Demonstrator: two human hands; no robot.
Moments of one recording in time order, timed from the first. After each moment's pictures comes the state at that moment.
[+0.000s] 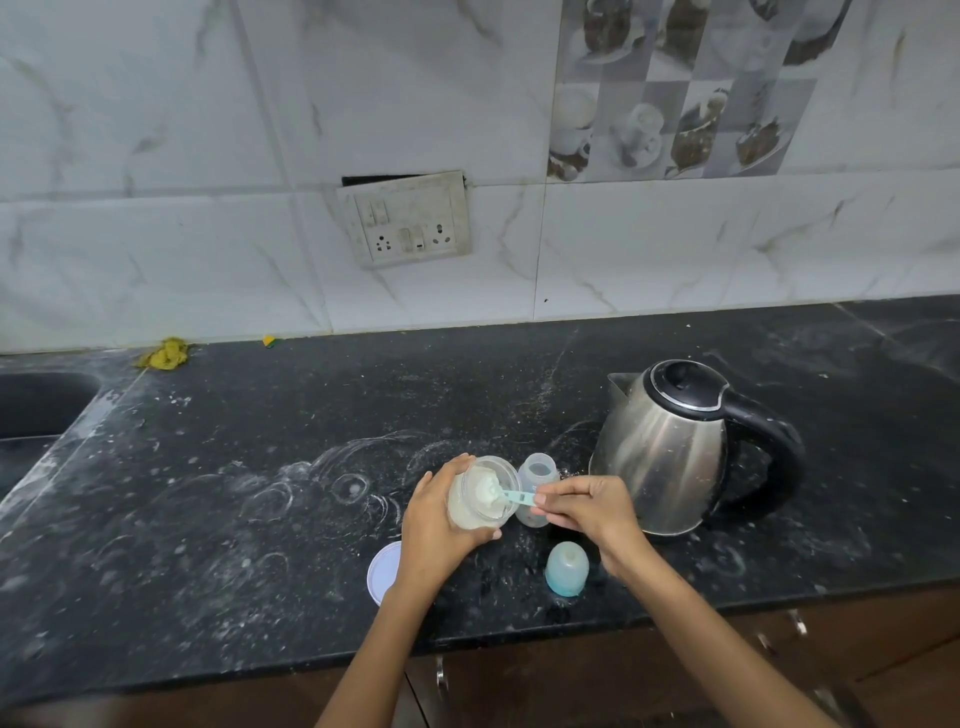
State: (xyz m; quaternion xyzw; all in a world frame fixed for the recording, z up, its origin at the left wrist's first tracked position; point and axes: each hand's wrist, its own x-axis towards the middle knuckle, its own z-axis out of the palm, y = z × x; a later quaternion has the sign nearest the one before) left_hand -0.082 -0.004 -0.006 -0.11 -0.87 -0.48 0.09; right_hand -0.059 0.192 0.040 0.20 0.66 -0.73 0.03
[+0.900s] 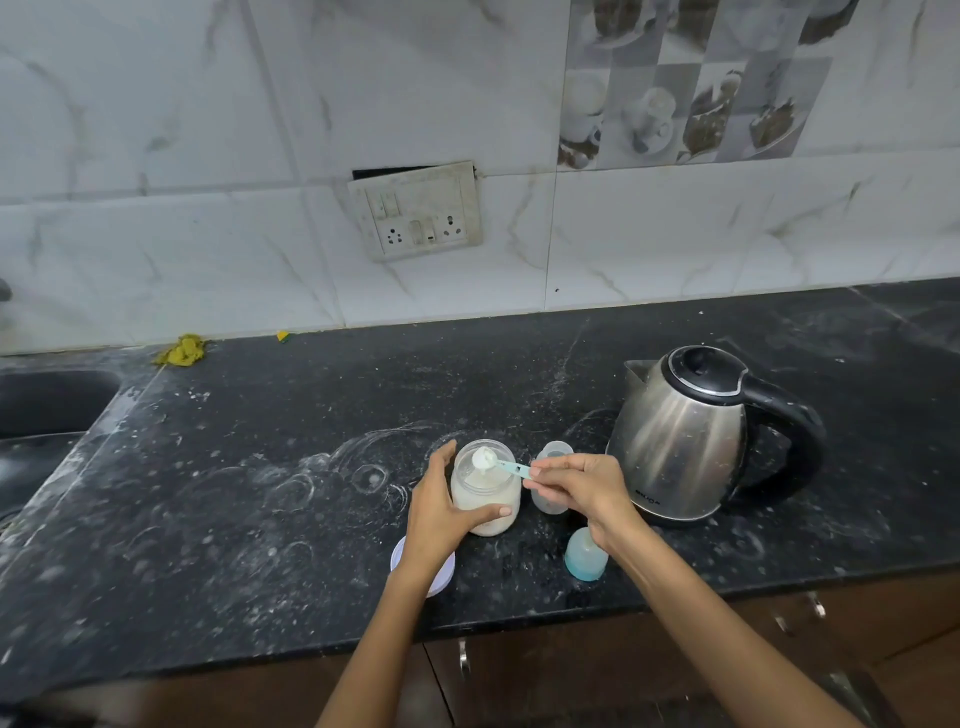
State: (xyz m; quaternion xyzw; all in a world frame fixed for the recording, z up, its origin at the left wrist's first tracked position) left_hand -0.081 -0.024 0.000 -0.05 -0.84 -0.54 0.01; right_hand -0.064 0.161 0.054 0.21 0.62 -0.75 0.04
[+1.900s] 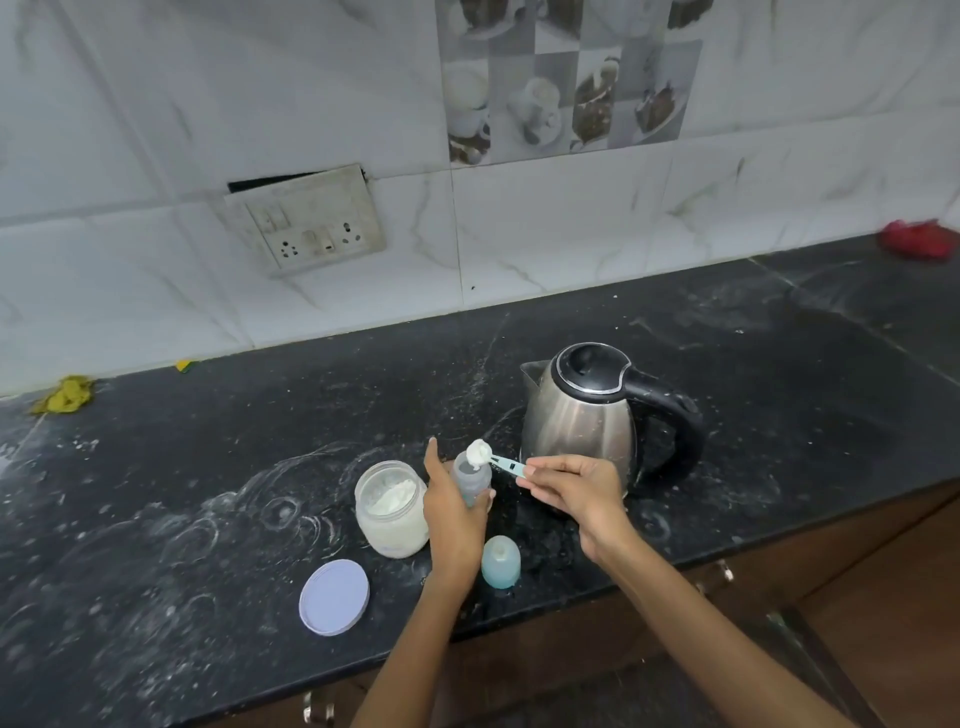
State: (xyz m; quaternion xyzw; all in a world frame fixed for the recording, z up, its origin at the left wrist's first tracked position) left_hand -0.081 0.112 0.000 0.00 -0.83 -0.55 0.04; right_hand -0.041 0.246 0.064 0.26 0.58 -0.77 -0.04
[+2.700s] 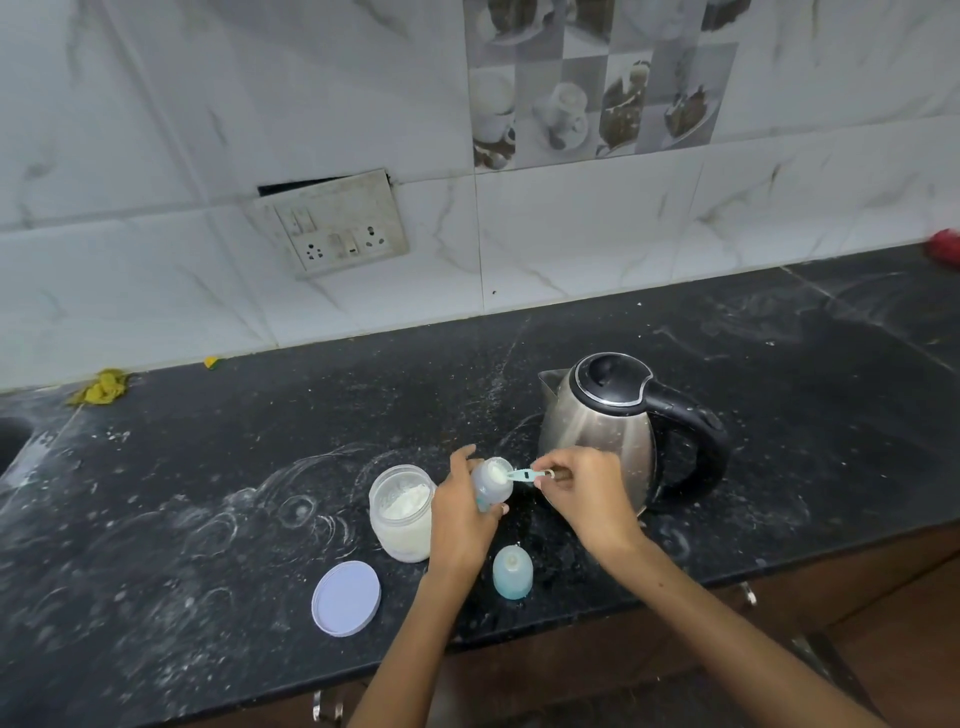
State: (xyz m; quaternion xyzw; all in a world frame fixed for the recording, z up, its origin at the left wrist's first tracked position) left_hand -0.087 0.101 0.018 -0.06 -0.88 -0.47 0.02; right_hand -0.056 0.251 0.061 0.06 0.90 -0.41 -0.14
